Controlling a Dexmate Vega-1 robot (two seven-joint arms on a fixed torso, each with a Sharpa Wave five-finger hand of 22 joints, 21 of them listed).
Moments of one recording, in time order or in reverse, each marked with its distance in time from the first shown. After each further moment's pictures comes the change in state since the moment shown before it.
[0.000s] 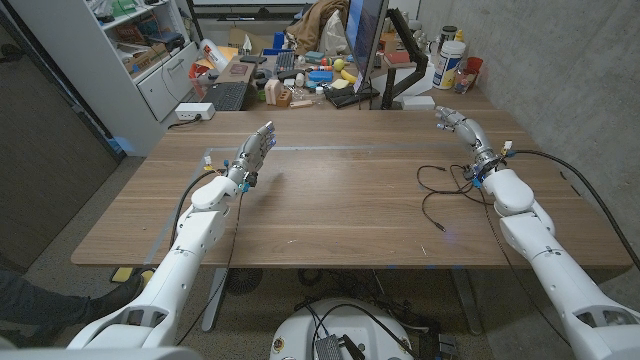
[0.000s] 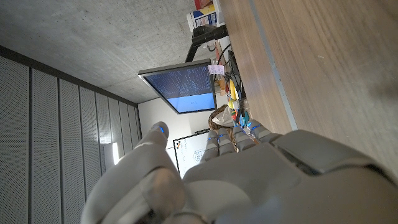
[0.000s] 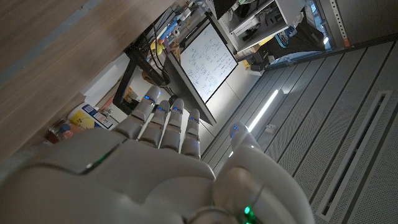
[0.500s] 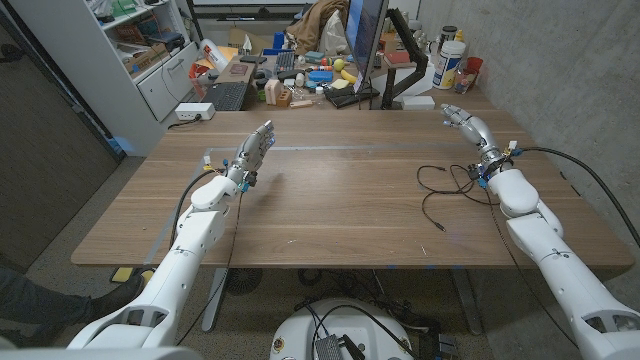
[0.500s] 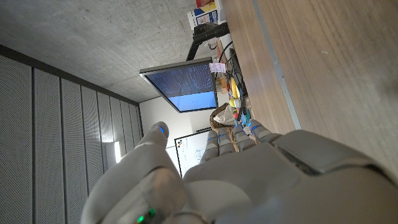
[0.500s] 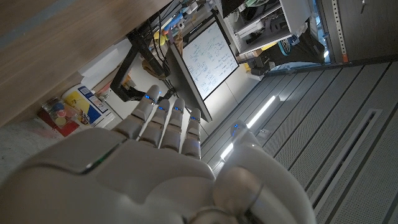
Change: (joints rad) left arm 0.000 -0.001 -0.003 0.000 0.002 -0.012 0.005; left_hand 0.000 0.000 0.000 0.000 0.000 0.000 0.000 -0.004 0.000 0.000 0.000 -0.005 0.000 0.000 0.000 0.000 0.000 0.000 0.000 -0.007 0.000; right arm -0.027 -0.030 0.018 -0.034 -0.093 0.026 -0.065; right_hand 0.009 -0.009 0.000 -0.008 0.004 0.017 -0.017 0.000 0.000 0.016 -0.016 0.004 0.000 0.020 -0.005 0.000 0.000 0.014 0.000 -0.013 0.000
